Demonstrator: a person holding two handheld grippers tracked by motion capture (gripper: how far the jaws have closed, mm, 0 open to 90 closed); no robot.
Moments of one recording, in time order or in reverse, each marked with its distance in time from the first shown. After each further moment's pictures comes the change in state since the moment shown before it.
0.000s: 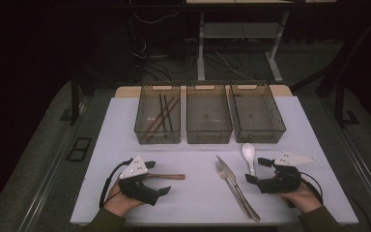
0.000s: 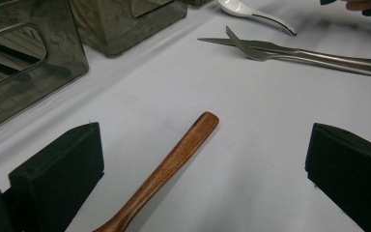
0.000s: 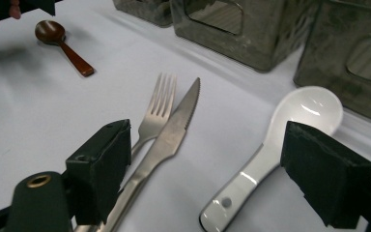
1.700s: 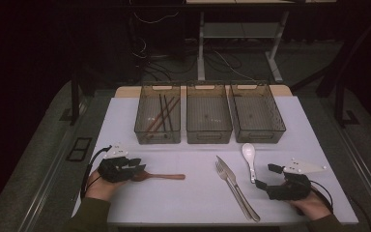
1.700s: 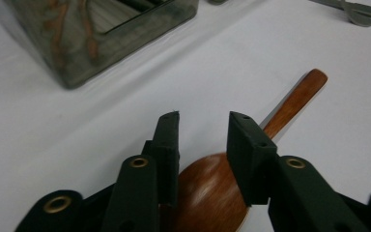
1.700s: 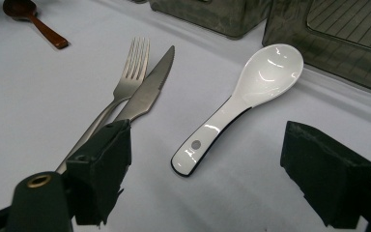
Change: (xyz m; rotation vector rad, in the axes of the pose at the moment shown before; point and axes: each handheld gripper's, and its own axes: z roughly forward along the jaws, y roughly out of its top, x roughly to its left) left arm 0.063 -0.008 -0.033 0.172 0.138 -0.119; right arm -0.007 -0.024 -0.015 0.022 -0.070 0.002
